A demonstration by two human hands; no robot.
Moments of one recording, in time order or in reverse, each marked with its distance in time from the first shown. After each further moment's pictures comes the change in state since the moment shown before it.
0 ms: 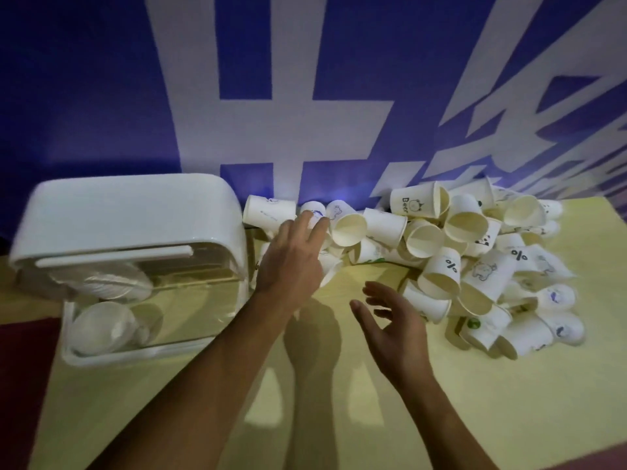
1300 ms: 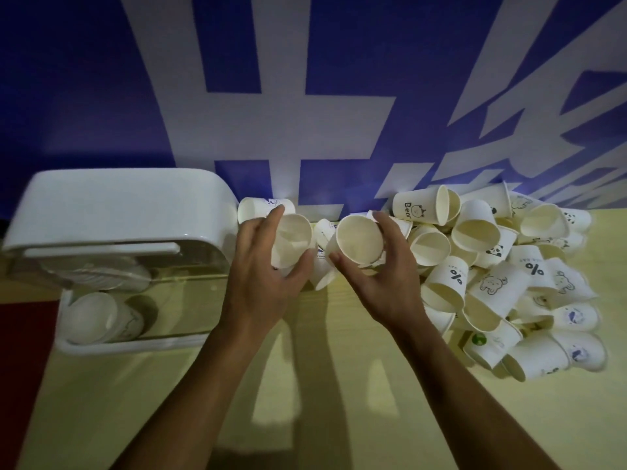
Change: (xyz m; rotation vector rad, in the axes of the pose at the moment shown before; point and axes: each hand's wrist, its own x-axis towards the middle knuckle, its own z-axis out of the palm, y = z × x) left_hand -0.030 0.008 -0.027 -0.491 0.334 -0.320; right_hand 0.083 -0.029 -0.007 0.011 -0.003 -0.319
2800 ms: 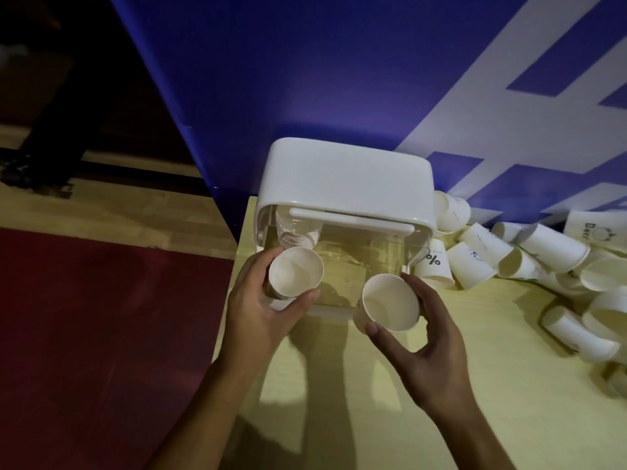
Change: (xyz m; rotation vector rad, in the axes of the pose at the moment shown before) left_hand -0.075 -0.190 -0.205 -0.373 0.134 -0.236; right_hand -0.131 -0.161 0.151 0.174 -0.232 0.136
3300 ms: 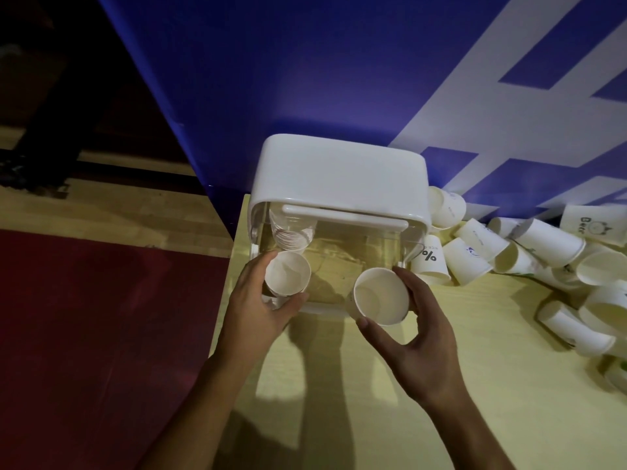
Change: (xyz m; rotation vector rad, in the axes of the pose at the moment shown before) left_hand 0.001 -0.032 0.002 0.242 -0.123 -0.082; right_hand 0.005 0.003 0.003 -0.035 -0.022 -0.021
